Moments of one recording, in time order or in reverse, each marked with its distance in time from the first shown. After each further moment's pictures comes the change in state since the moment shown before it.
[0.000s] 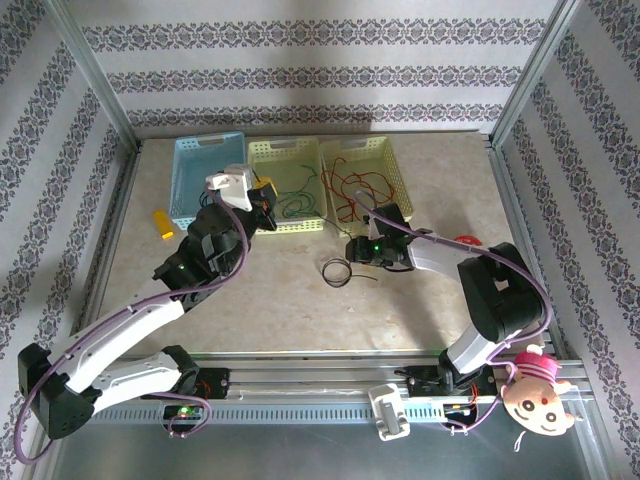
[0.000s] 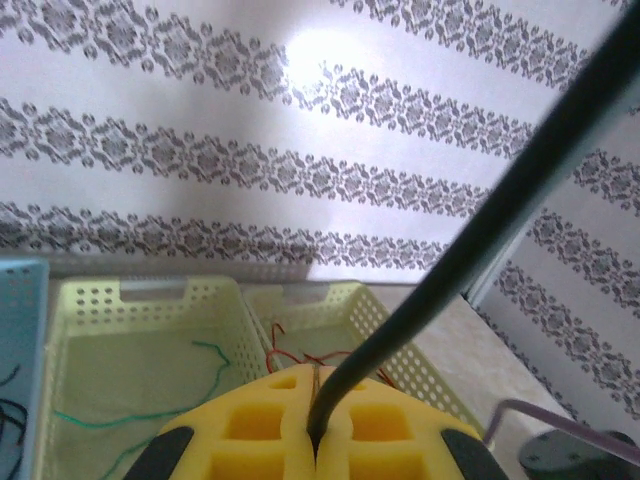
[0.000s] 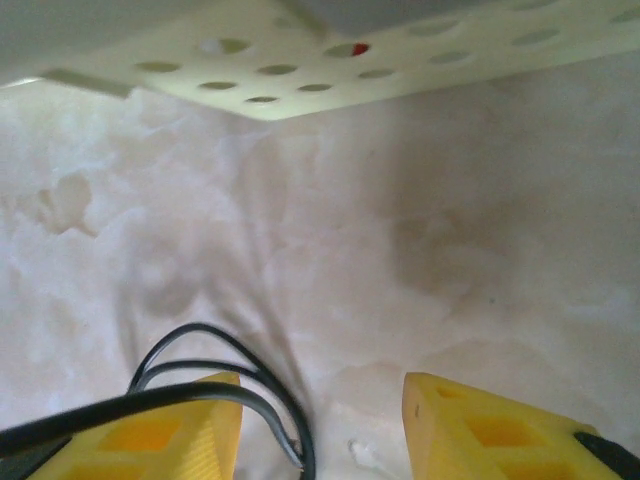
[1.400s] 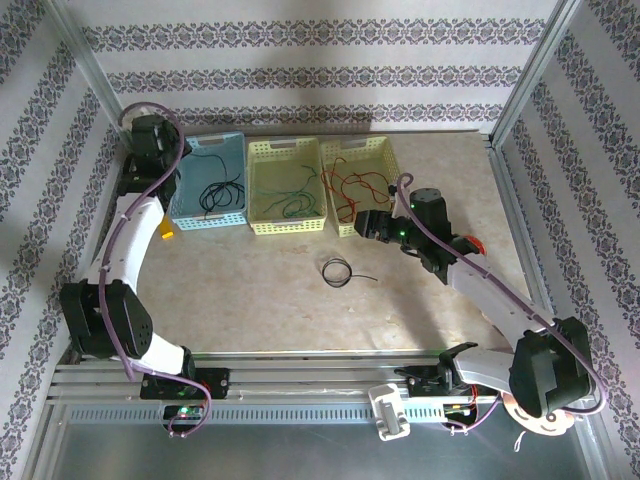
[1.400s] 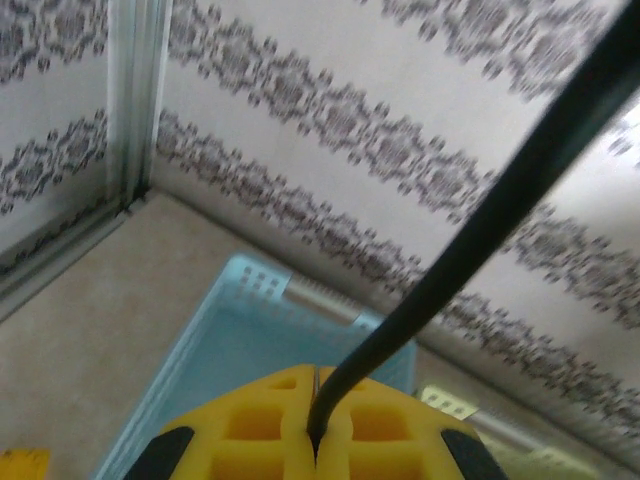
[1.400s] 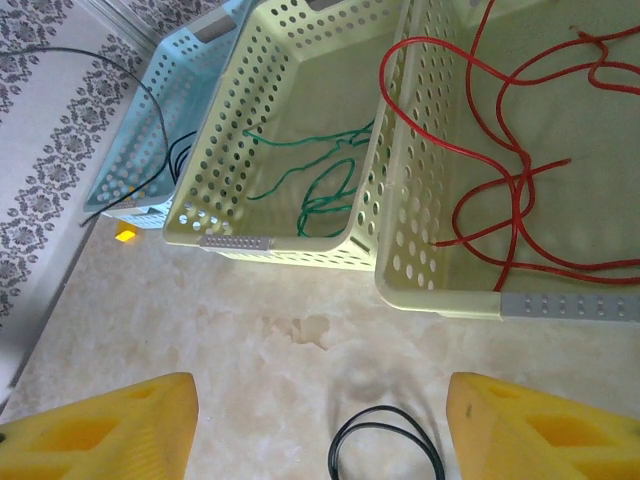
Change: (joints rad) left arm 0.751 0.473 0.423 -0.286 0.152 -0.183; right arm -0.072 -0.407 -0.028 0.073 -0.074 -0.026
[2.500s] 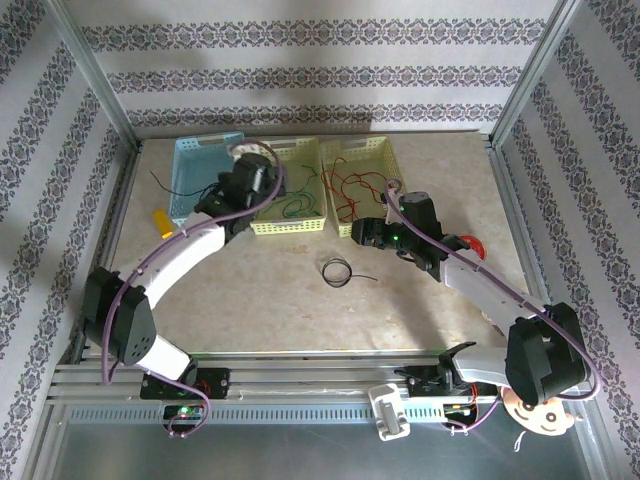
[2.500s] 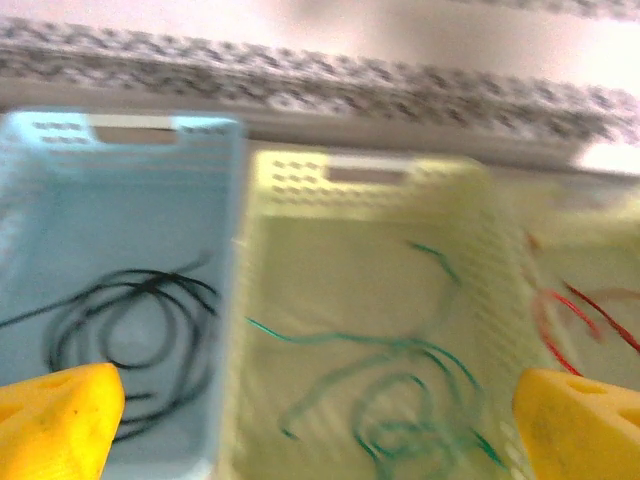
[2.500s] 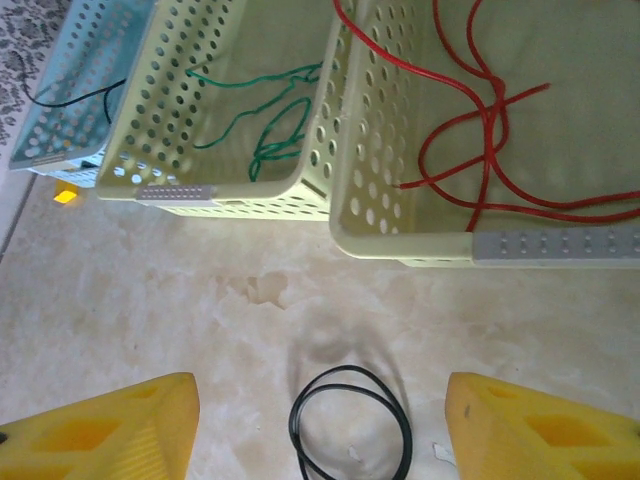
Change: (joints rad) left arm -0.541 0.013 -0.141 -0.038 -0.190 0.115; right arm 0.026 0.064 0.001 -0.061 0.061 -0.023
